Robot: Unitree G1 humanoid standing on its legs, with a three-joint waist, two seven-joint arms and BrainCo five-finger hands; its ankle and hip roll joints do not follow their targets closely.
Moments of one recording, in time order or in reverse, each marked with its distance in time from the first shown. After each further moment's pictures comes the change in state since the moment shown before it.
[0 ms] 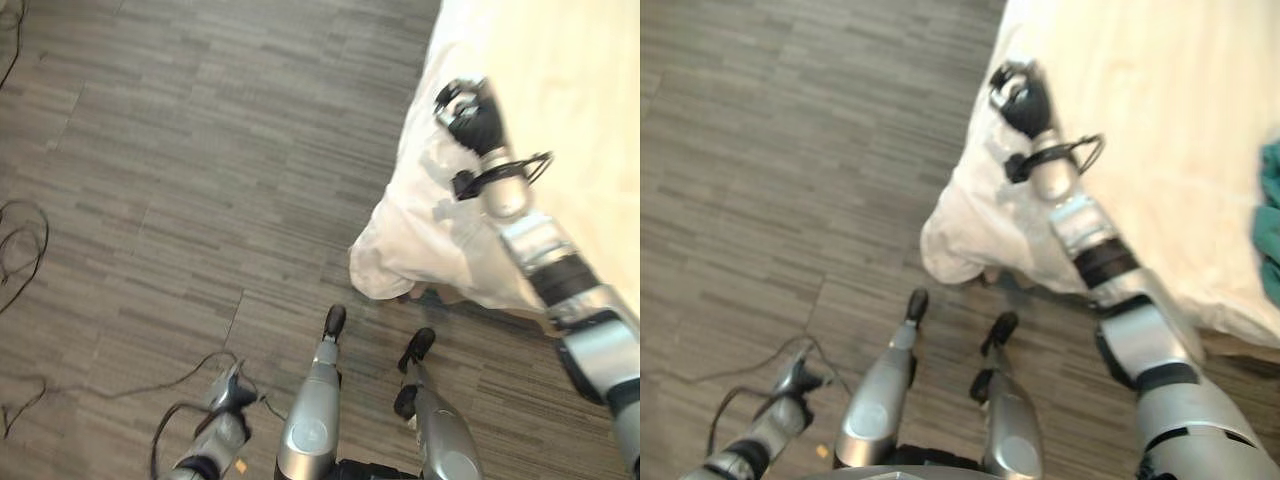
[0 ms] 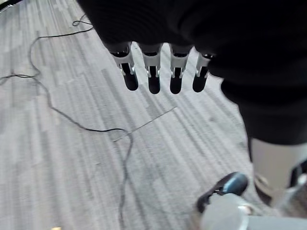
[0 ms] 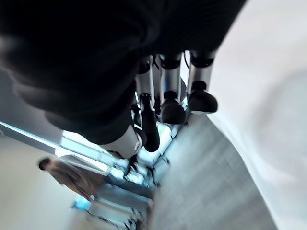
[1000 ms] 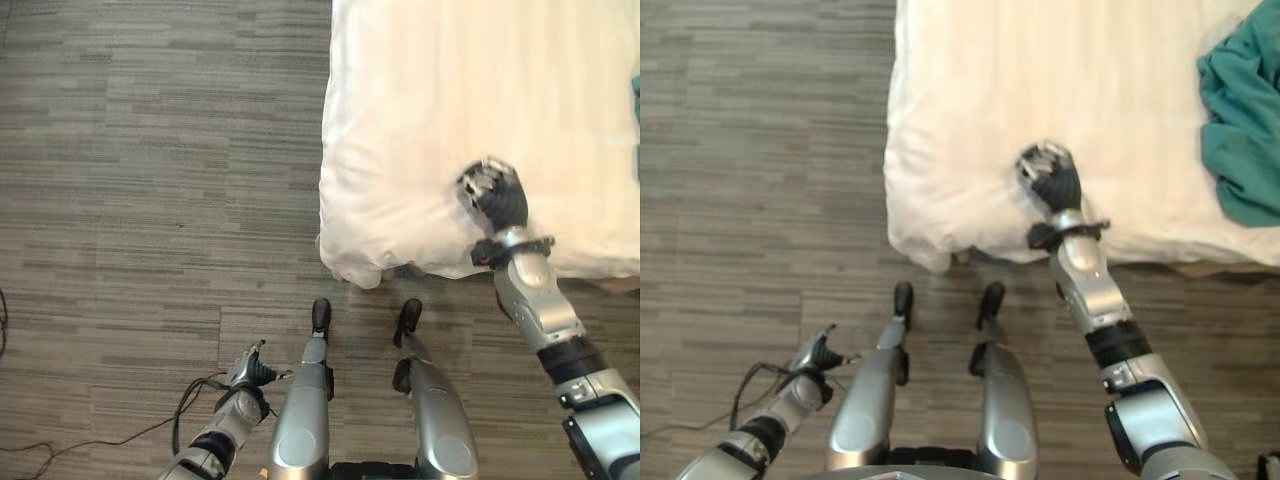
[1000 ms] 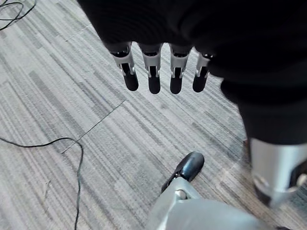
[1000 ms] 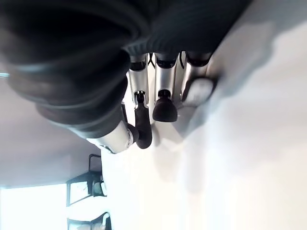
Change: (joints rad) left arm -0.036 -0.048 0.005 0.019 -0.048 0.008 -0.048; right arm 0.441 -0.017 -0.240 -0.246 0.278 -0.177 0.113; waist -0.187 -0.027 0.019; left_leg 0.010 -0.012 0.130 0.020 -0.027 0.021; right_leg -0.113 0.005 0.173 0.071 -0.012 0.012
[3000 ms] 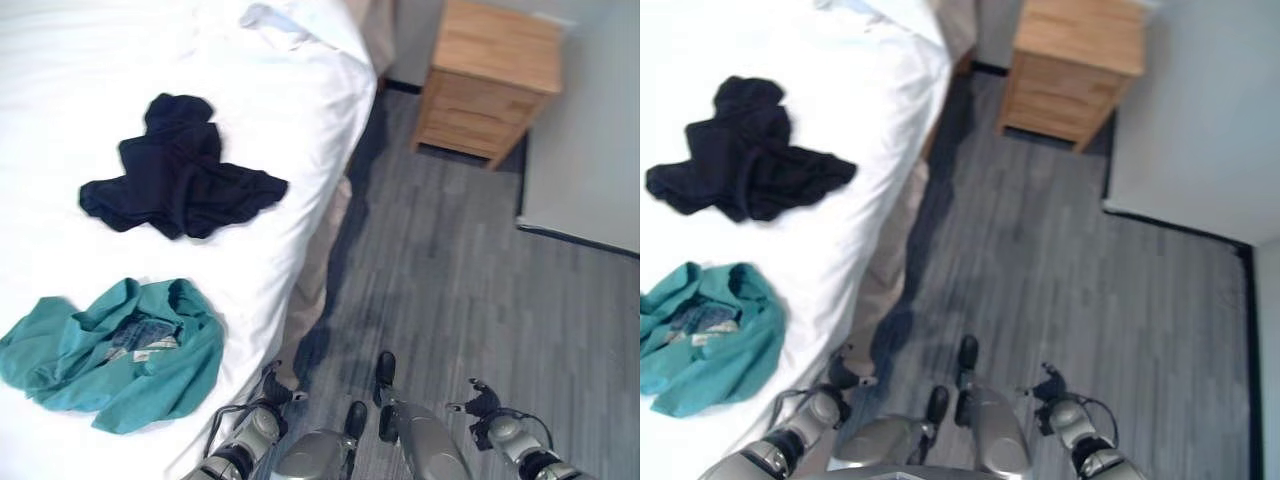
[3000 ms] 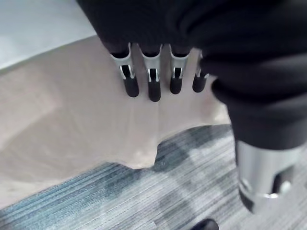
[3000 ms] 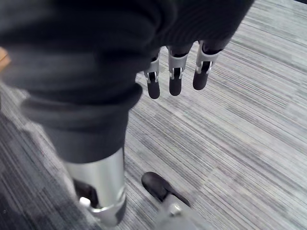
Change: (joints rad) left arm 0.030 -0.084 -0.057 0.071 -0.039 -0.011 -0.012; right arm 0.257 0.171 0.067 0.848 -0.432 0.270 0.005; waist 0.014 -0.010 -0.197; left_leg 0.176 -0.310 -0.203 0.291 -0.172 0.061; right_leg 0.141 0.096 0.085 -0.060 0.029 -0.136
